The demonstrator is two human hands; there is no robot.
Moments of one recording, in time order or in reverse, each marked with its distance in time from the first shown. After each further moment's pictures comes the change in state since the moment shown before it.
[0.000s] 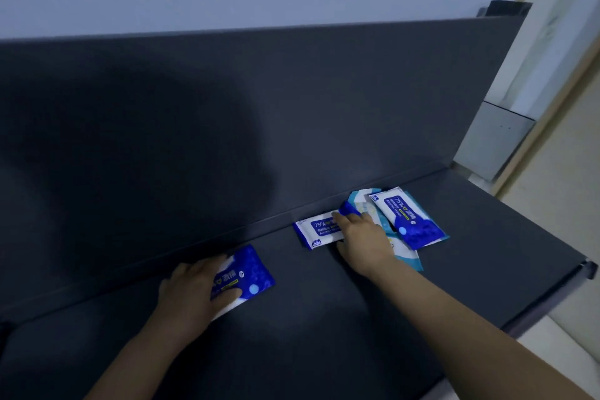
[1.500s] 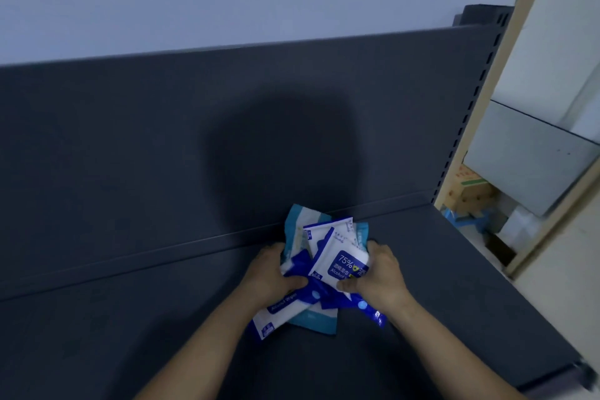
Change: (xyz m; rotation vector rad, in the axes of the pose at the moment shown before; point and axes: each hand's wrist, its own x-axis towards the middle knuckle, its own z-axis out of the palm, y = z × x) left_hand 0.090 0.257 0.045 -0.590 -0.143 -0.129; right_hand 0.018 0.179 -0.012 0.774 -0.108 0.146
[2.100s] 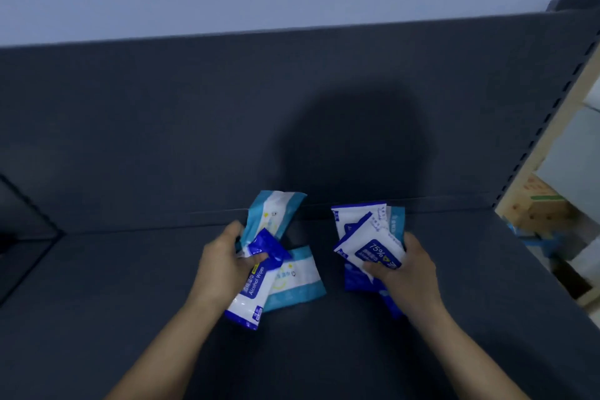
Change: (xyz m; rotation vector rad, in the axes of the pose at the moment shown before) left_hand -0.095 -0.049 -0.056 -0.077 0.599 -0.042; right_hand -0.036 -0.019 0.013 0.332 0.058 -0.215
